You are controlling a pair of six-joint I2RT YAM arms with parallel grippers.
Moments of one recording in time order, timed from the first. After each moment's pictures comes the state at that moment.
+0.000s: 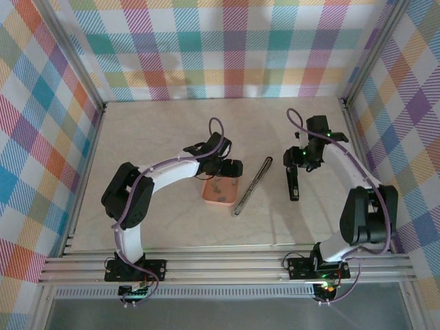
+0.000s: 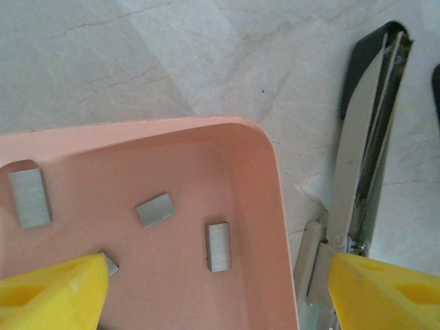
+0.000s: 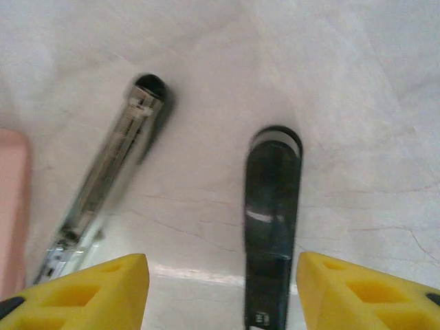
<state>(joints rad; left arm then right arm) -0.68 1.89 1.34 -0.45 0.10 -0.52 0.11 1.52 1.19 -0.84 -0.18 0.11</state>
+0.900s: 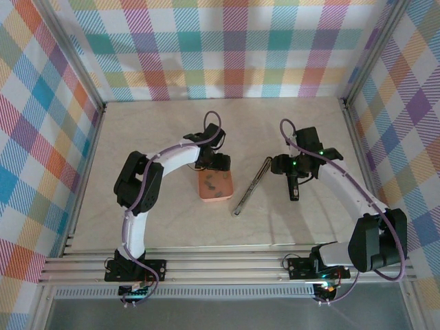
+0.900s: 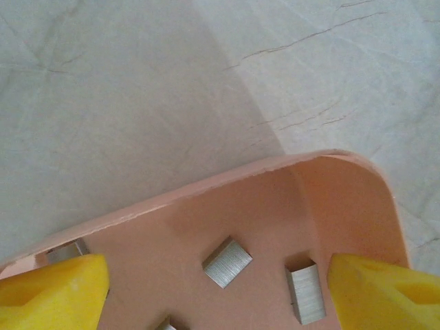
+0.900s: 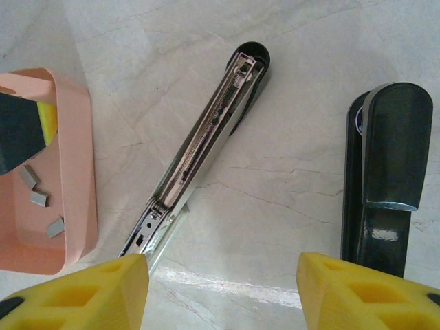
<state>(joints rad) -0.57 2.06 1.52 -0.64 0.01 -0.40 0.26 1.34 1.02 -0.73 -0.20 0.31</state>
